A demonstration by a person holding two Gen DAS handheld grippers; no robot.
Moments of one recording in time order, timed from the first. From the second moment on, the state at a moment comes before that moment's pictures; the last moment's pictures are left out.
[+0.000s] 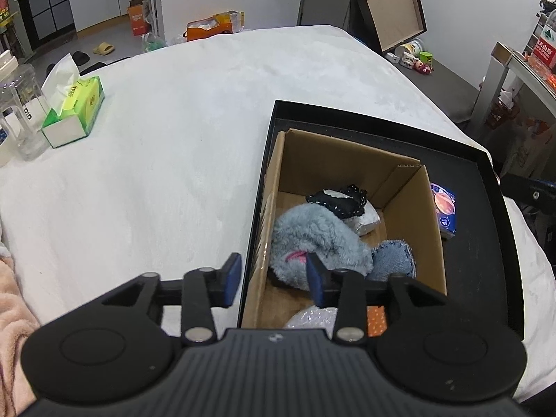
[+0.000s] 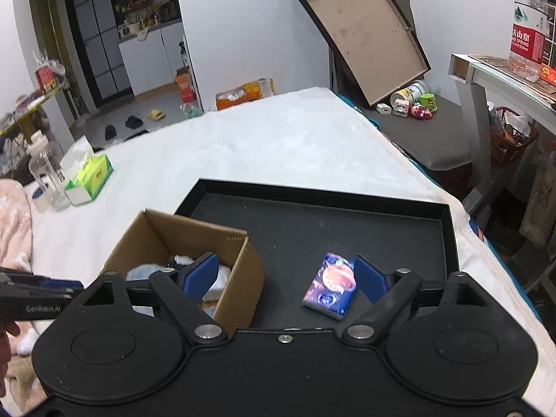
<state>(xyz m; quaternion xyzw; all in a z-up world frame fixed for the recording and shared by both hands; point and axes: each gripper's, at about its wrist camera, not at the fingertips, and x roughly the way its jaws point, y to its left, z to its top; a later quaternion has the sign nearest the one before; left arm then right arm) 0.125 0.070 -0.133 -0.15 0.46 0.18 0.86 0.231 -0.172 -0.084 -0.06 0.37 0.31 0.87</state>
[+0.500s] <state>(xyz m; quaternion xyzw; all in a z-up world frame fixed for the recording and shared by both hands) 0.139 0.068 -0.141 -0.13 0.47 0.21 0.85 0.253 -0.194 -0.132 -0.01 0.38 0.34 0.86</state>
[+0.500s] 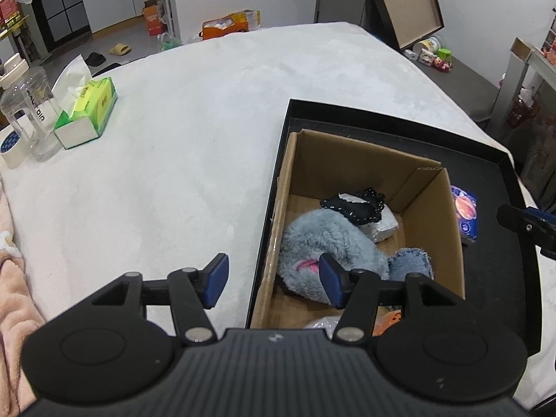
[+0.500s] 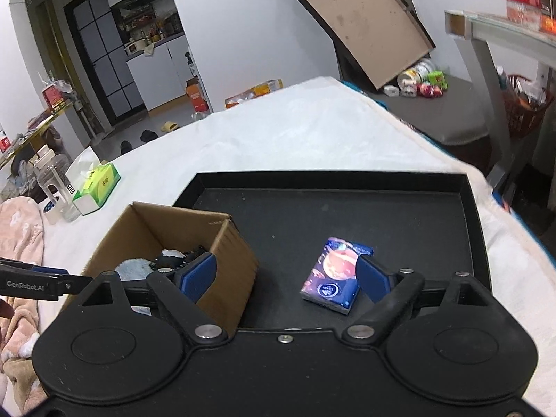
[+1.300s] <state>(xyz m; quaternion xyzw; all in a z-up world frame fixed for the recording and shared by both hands) 0.170 0.057 -0.160 -0.10 0.50 0.24 0.83 0.285 -0.195 -0.210 0.03 0.42 0.30 0.86</state>
